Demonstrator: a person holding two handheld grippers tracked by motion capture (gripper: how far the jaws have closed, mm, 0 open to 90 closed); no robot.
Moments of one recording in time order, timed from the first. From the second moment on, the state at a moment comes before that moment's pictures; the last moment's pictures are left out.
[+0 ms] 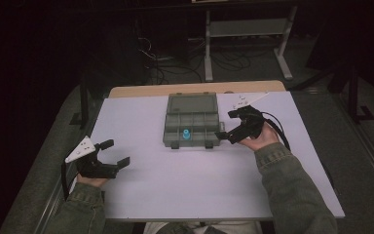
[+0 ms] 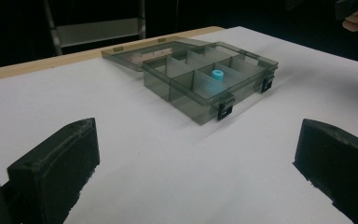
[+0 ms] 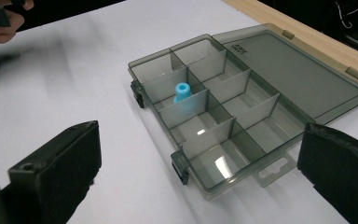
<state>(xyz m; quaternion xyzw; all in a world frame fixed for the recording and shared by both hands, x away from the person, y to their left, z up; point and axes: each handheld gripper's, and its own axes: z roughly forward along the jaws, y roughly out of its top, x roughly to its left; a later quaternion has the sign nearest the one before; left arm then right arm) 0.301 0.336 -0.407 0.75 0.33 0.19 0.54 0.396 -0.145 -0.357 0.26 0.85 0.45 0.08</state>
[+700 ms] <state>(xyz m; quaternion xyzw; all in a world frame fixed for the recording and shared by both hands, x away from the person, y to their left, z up) 0.301 0.336 -0.407 0.75 0.33 0.19 0.55 0.370 -0.171 -0.379 0.29 0.82 0.48 0.08</state>
